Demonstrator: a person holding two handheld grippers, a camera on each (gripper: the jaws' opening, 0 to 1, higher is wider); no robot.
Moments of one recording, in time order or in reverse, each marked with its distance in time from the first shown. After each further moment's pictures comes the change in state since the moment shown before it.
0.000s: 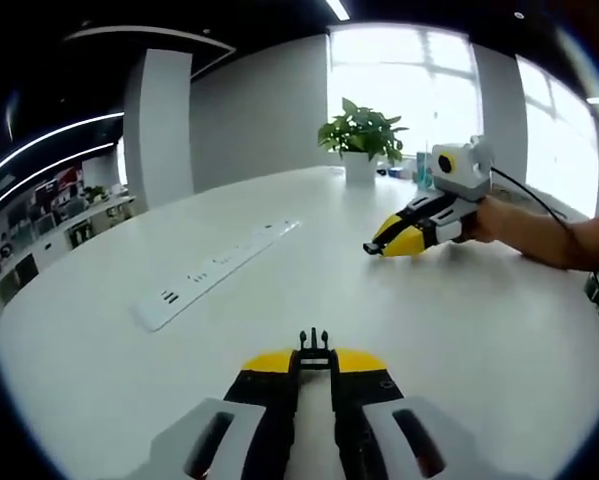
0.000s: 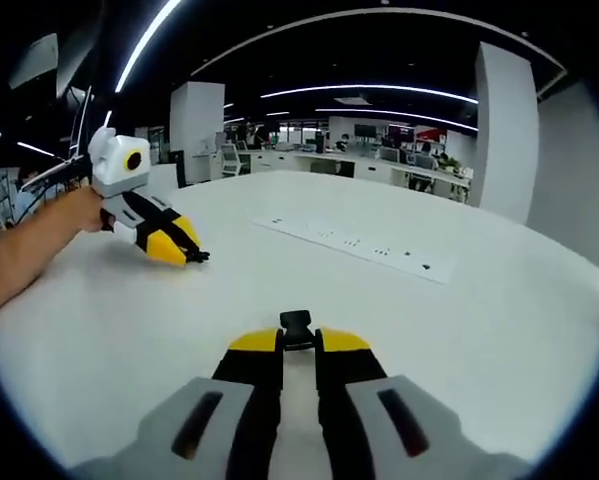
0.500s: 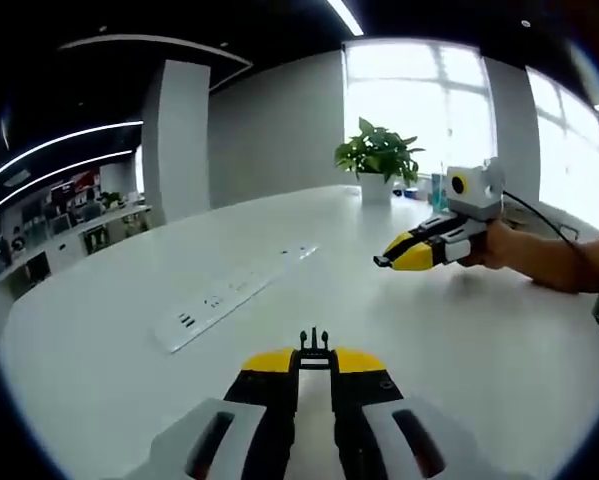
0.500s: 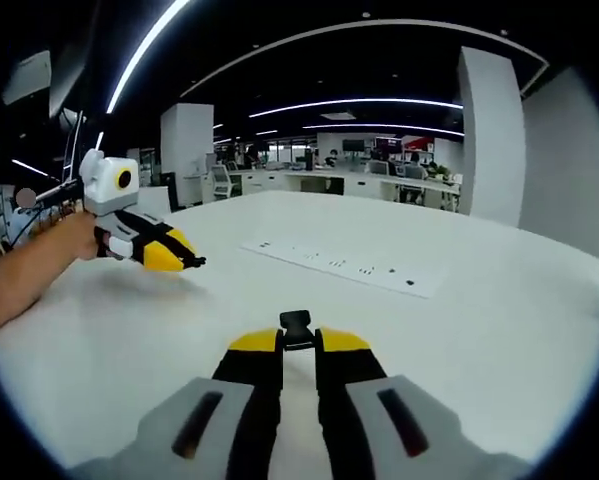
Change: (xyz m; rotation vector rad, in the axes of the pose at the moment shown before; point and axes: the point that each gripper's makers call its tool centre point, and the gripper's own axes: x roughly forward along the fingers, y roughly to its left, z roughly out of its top) left arm -0.006 0.004 0.028 -0.028 -0.101 0.054; right arm -0.005 -0.013 0.015 0.017 -0.062 -0.036
